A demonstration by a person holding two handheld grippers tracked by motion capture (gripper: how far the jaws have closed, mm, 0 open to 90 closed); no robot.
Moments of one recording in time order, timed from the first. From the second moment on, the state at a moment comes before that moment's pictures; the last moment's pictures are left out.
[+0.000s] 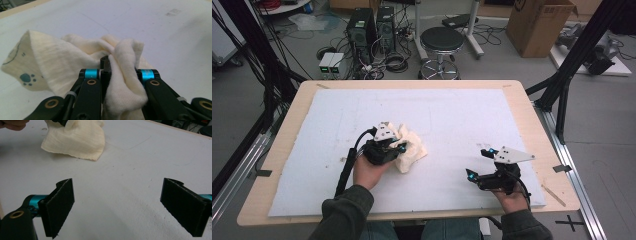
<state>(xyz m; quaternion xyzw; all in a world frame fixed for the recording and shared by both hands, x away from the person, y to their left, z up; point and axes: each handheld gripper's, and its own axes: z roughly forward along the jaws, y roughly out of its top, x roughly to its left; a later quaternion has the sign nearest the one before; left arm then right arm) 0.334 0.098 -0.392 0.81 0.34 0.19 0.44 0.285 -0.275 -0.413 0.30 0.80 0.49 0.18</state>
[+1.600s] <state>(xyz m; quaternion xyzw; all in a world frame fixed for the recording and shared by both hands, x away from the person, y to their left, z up) 0.349 0.128 -0.388 0.81 0.34 0.17 0.45 0.326 -0.200 -0.414 0.20 0.85 0.47 0.11</state>
